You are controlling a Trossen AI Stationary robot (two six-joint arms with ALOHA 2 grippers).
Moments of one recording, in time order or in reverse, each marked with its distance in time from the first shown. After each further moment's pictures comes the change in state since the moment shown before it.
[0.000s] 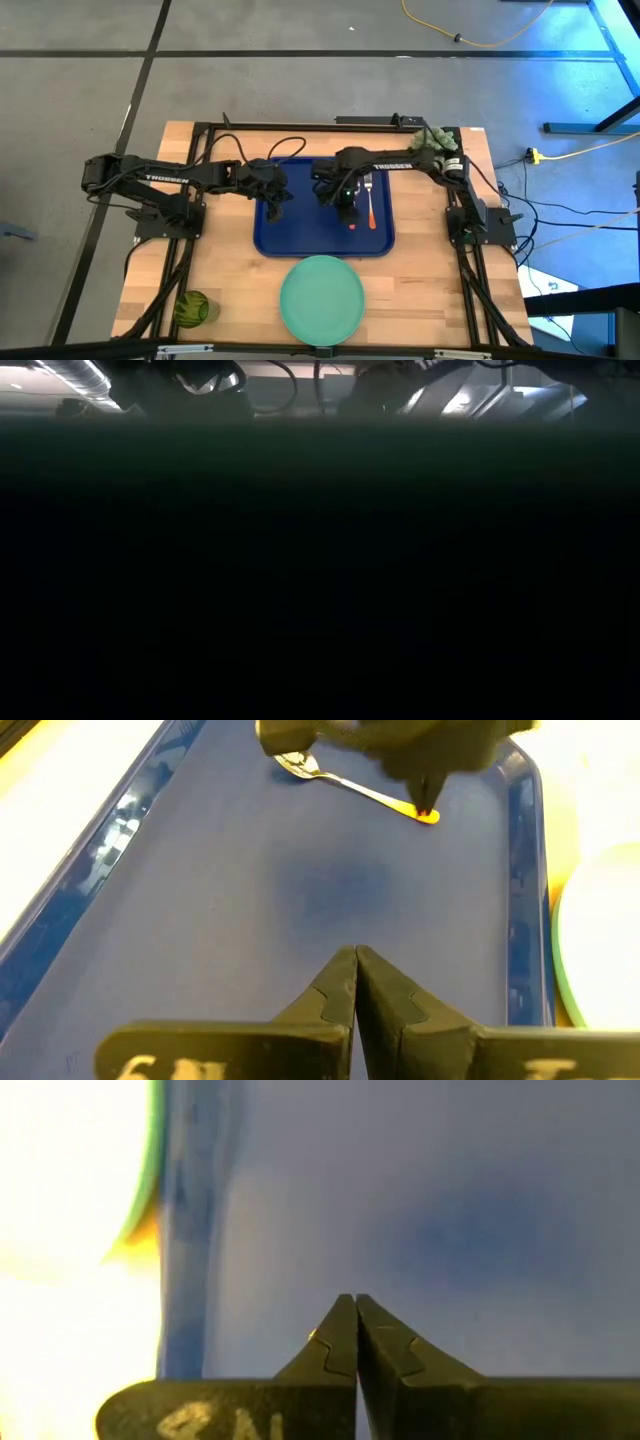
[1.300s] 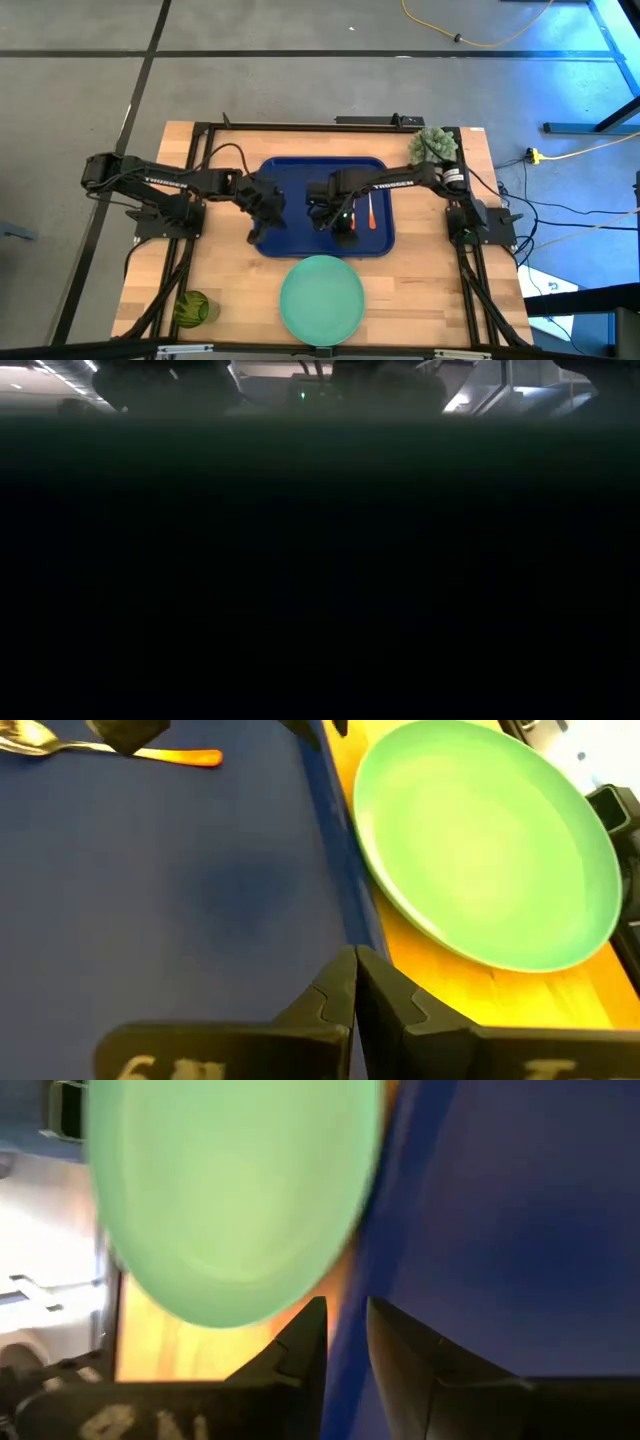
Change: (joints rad) left arm -0.104 0.000 0.000 -0.069 0.329 0.203; right arm 0.161 0.000 0.038 0.019 -0.175 0.128
